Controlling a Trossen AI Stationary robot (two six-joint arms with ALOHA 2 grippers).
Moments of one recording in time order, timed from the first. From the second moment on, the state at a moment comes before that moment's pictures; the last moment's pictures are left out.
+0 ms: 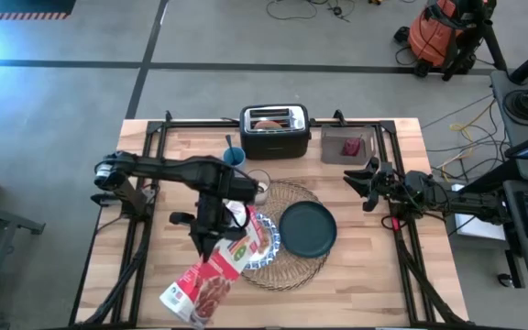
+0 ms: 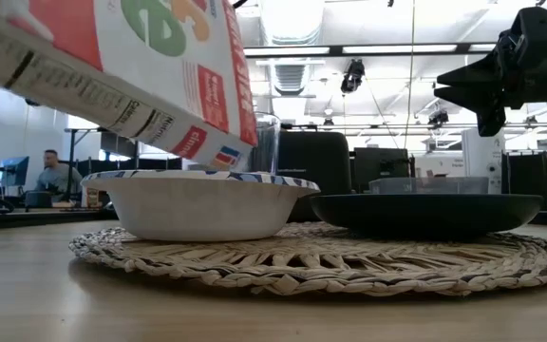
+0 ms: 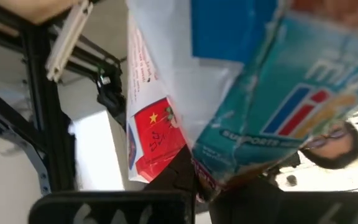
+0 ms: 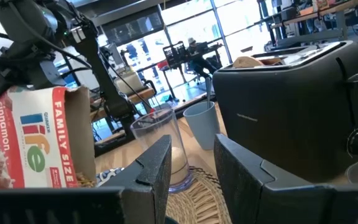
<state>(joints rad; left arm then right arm) -0.12 1.75 1.78 -1.57 1.09 -1.23 -0.12 0.04 0.02 0.08 0.16 0.34</state>
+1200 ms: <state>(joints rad) -0.50 1.71 2.26 -1.57 0.06 -0.94 -0.12 0.04 0.02 0.08 0.16 0.34</state>
